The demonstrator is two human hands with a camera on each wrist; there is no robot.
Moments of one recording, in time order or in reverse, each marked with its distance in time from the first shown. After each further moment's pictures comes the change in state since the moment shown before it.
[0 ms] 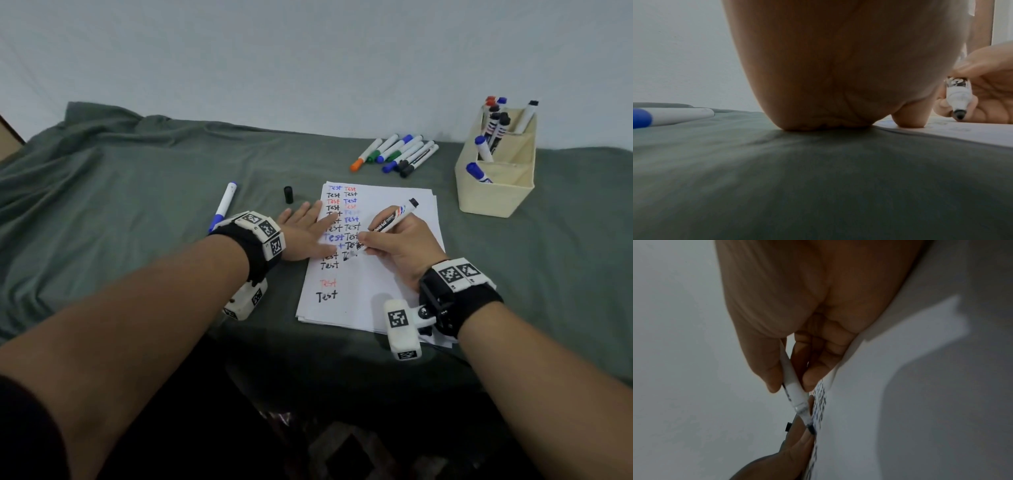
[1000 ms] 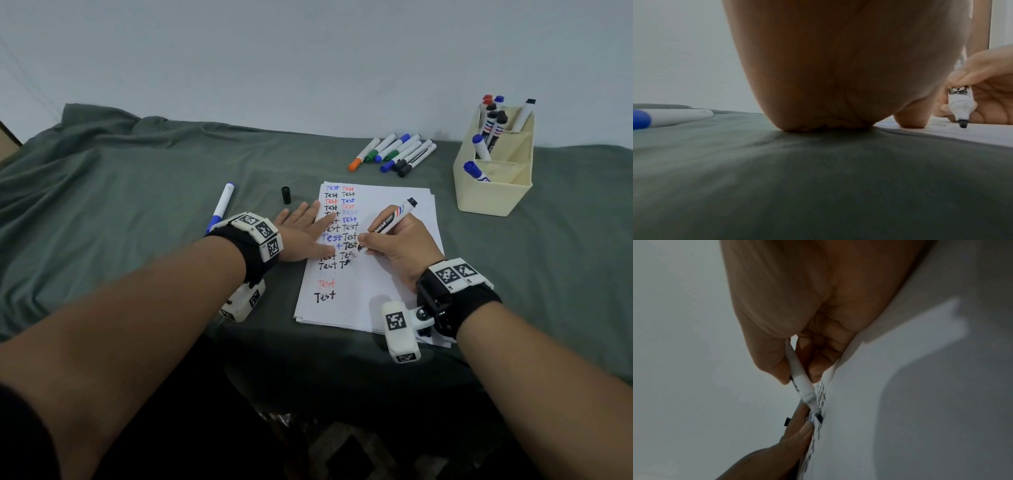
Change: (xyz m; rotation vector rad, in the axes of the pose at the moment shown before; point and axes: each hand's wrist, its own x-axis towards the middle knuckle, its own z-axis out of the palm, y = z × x) left_hand -0.002 0.002 0.000 -0.016 -0.014 -0.017; right_hand -0.001 0.000 -0.002 -0.197 0.054 -0.056
